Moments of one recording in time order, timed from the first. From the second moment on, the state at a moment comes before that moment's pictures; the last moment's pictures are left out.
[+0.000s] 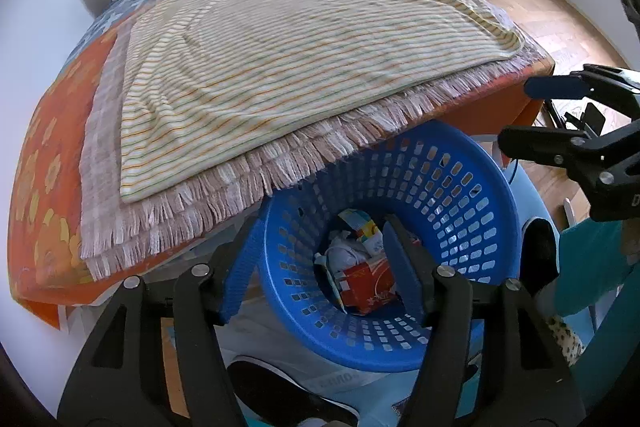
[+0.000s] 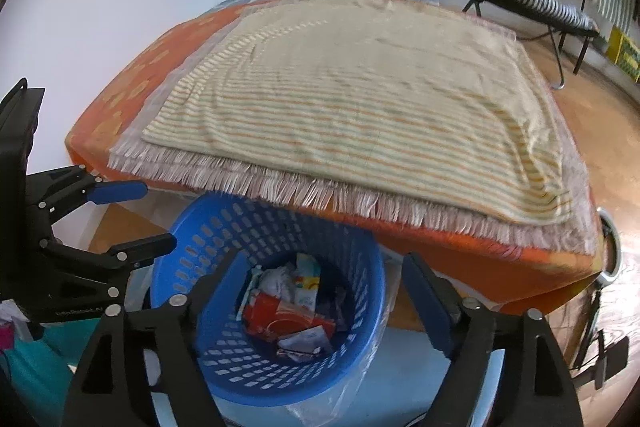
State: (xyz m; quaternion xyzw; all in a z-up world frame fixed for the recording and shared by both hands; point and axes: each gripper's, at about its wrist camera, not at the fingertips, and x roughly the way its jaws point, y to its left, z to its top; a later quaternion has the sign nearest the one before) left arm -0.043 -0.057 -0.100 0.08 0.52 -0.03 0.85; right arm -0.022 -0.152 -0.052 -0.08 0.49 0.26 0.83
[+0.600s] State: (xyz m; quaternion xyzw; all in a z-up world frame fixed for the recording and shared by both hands) left arm -0.026 -0.038 -0.062 0.04 0.49 0.00 0.87; right arm -0.013 -0.152 -0.008 -0.10 0.43 0.24 0.86
